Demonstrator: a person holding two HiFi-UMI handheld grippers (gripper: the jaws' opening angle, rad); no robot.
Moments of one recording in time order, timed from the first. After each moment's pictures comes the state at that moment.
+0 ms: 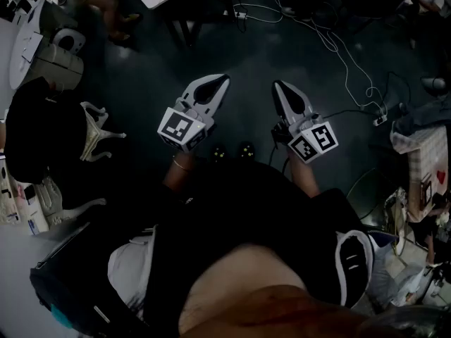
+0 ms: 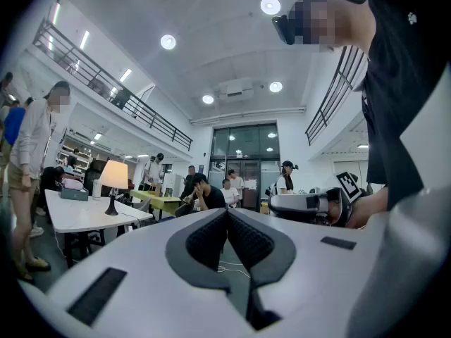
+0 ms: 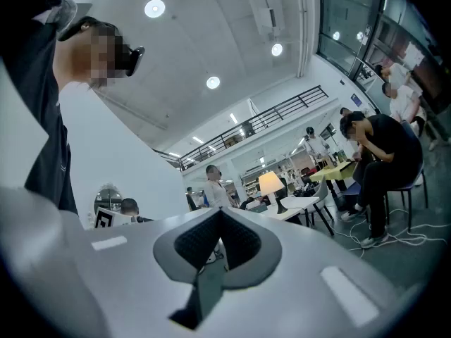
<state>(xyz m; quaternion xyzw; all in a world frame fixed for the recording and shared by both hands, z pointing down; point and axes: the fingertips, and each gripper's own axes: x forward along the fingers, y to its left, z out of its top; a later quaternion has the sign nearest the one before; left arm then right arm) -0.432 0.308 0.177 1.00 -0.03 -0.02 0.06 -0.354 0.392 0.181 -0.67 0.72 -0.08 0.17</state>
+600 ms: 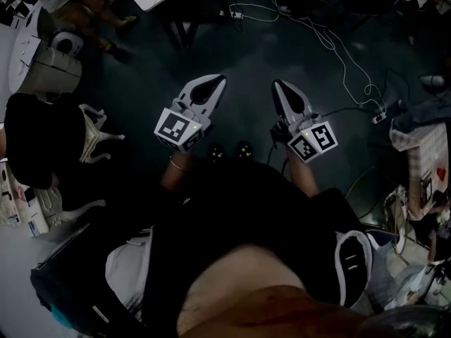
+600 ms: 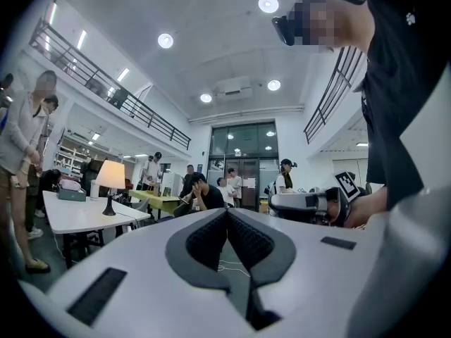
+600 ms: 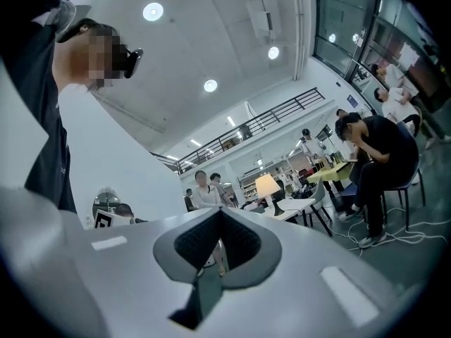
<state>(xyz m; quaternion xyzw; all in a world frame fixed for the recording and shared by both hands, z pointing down) -0.423 0.318 0.190 1.00 -0.02 -0.02 0.03 -0.338 0.408 0.179 -0.67 0.72 -0.08 0.19</state>
